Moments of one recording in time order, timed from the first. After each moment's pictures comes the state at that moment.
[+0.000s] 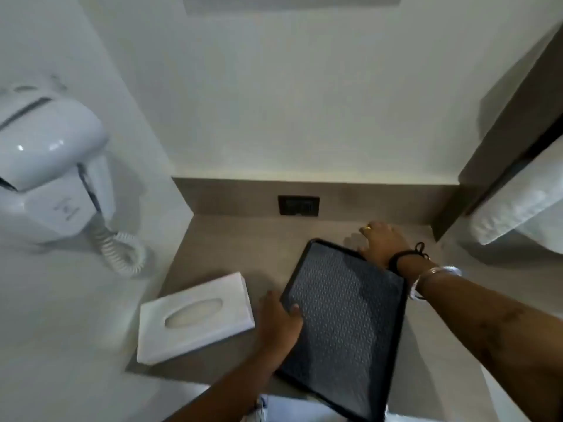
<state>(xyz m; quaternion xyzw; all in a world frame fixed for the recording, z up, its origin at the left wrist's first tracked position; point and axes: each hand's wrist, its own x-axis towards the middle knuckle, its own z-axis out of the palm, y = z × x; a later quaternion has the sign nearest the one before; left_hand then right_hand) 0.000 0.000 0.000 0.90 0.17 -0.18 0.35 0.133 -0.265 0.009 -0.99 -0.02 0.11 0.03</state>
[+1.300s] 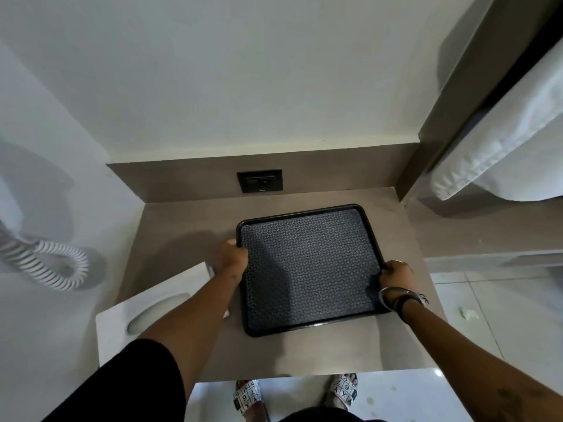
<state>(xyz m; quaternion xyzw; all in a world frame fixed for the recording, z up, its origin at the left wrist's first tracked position) 0.137 0.017 -0.056 0.82 0.26 -0.12 0.50 -0.002 -0.303 -0.072 -0.86 0.39 0.05 0.32</state>
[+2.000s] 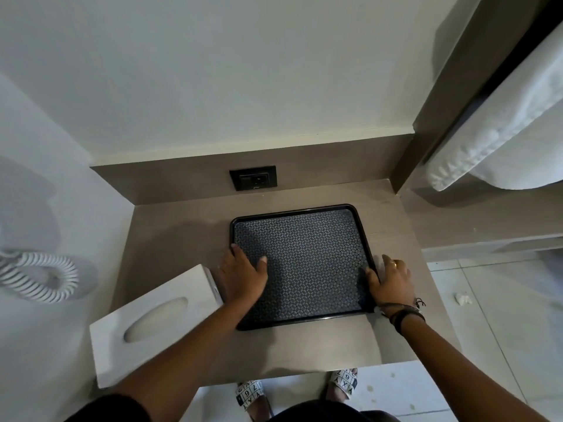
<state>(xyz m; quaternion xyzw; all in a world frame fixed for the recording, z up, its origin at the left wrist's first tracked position) 0.087 0.007 -0.064 0.97 0.06 -0.12 0.21 -0.026 -0.276 -0.070 -0.91 0.33 0.04 0.23</state>
